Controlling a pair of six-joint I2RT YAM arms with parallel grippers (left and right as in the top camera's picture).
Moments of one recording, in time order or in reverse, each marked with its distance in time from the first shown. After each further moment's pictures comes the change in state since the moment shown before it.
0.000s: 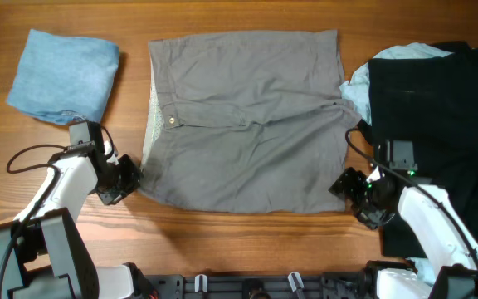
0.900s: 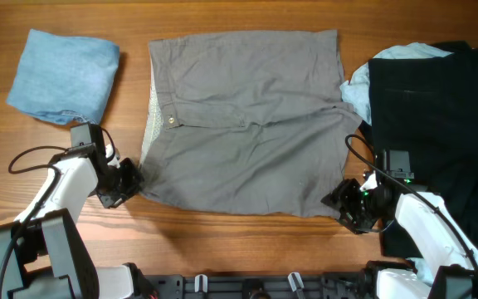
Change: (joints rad) left arm 0.000 -0.004 -0.009 -0.034 -0.001 0.024; right arm -0.001 -0.006 -0.063 0.015 -0.162 0.040
